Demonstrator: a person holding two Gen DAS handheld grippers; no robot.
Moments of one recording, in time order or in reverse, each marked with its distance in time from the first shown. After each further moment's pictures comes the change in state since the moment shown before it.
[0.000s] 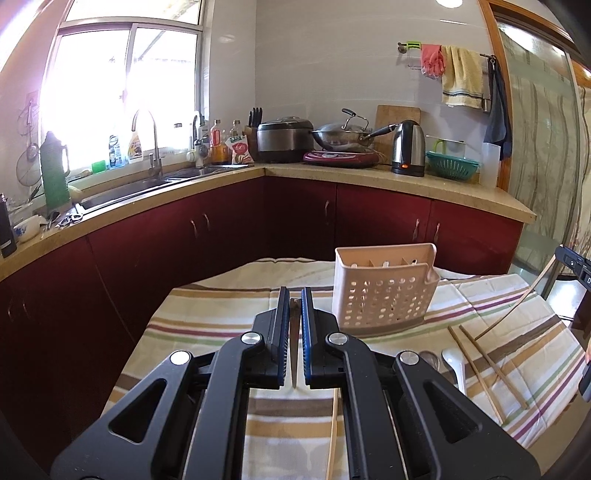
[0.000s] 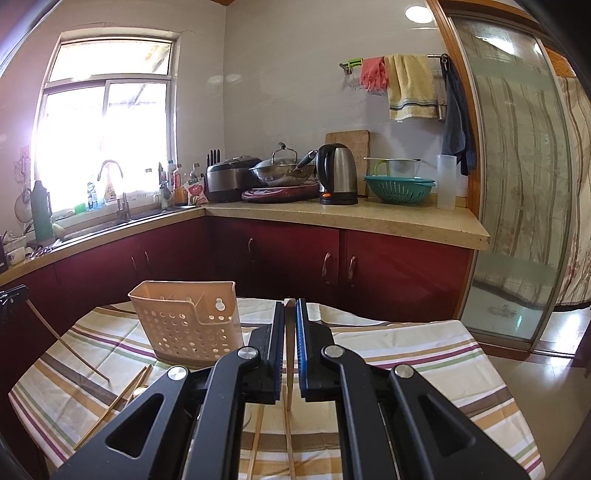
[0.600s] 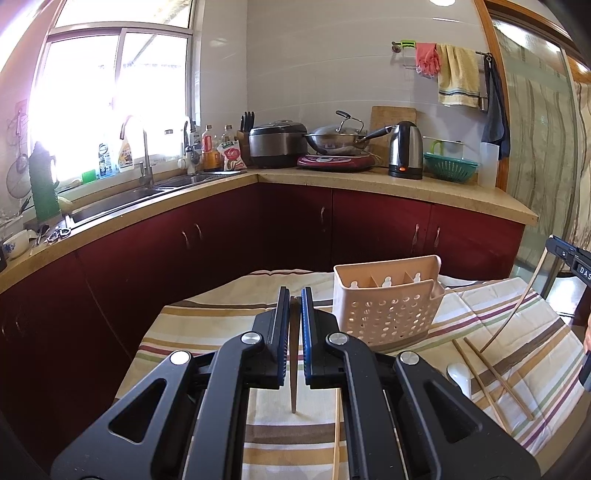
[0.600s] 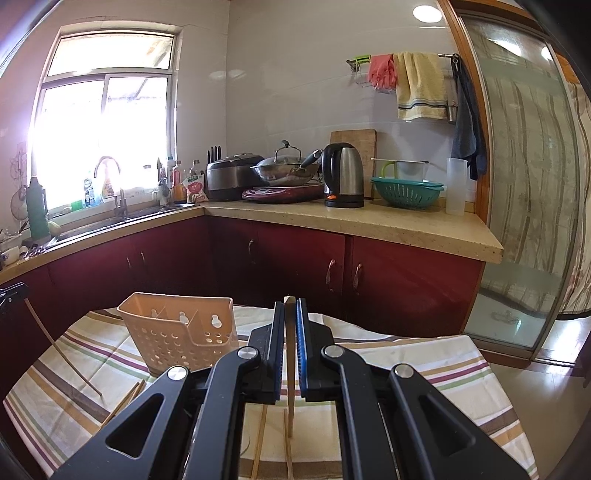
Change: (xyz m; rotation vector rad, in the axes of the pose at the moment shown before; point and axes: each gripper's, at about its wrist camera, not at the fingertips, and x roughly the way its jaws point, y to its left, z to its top) left arm 0.027 -0.002 0.018 0.025 -0.011 -0.018; right arm 0.034 0.004 0.021 -0.020 0.011 0.003
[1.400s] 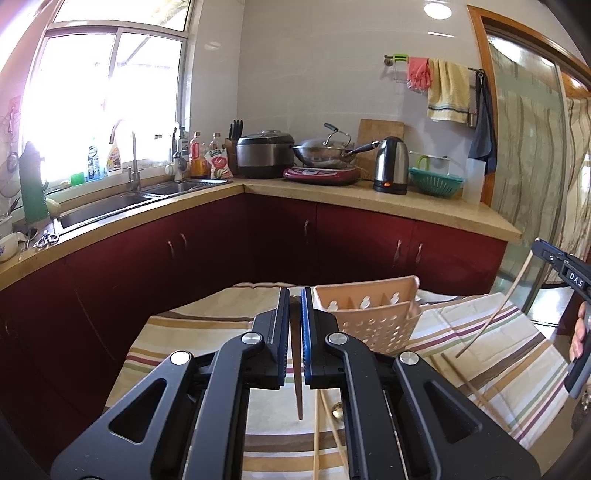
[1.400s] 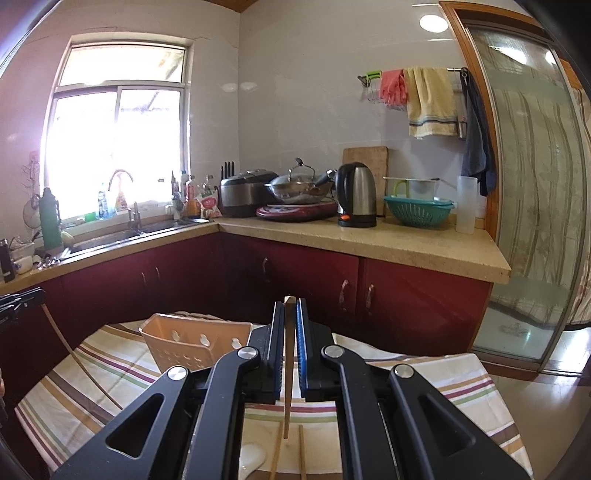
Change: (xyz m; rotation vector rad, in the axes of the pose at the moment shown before) left arm -0.016 -0.003 0.024 -0.024 -0.033 -0.069; right arm -0.021 0.012 0.030 -0.004 -0.056 0.068
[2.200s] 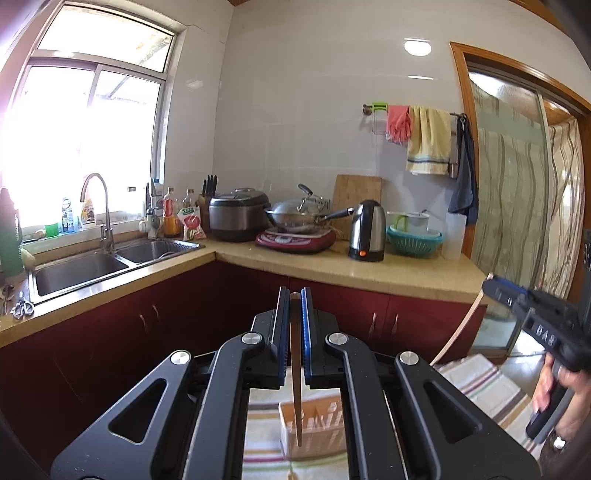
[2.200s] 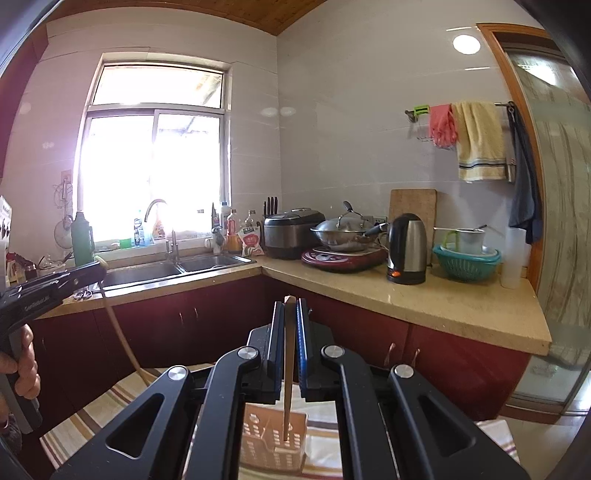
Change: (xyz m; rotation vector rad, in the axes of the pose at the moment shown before) left arm 0.021 -0.030 0.127 0.001 -0.172 -0.086; right arm 0.035 0.044 0.090 -0.052 -0.099 0.138
